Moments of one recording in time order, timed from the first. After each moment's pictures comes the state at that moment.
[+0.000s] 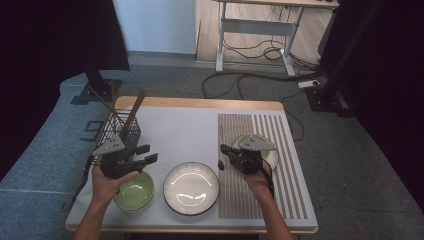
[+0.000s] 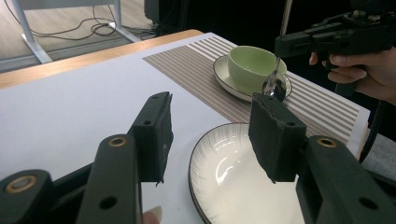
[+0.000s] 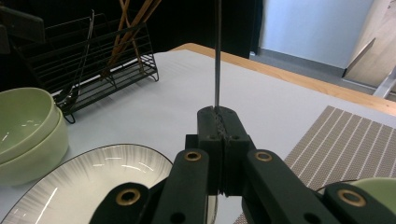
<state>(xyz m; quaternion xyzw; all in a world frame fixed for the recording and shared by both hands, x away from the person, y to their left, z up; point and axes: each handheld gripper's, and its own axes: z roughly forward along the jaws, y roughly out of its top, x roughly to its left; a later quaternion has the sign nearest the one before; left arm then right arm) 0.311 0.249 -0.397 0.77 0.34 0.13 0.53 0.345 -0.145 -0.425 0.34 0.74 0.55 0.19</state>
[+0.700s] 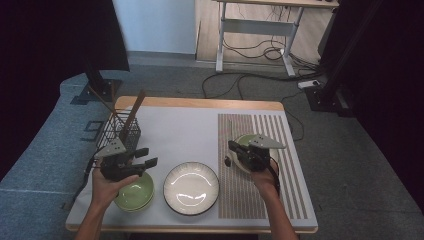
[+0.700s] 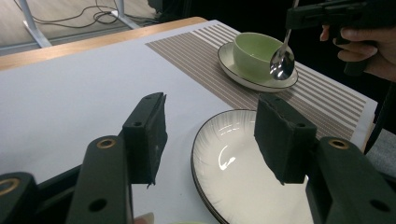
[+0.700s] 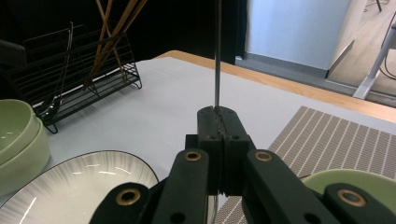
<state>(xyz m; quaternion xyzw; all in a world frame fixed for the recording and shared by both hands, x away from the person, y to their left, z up) 0.309 0.249 -0.406 0.77 0.35 0.12 0.52 0.350 -0.166 -0.422 0.36 0.73 0.55 0.20</state>
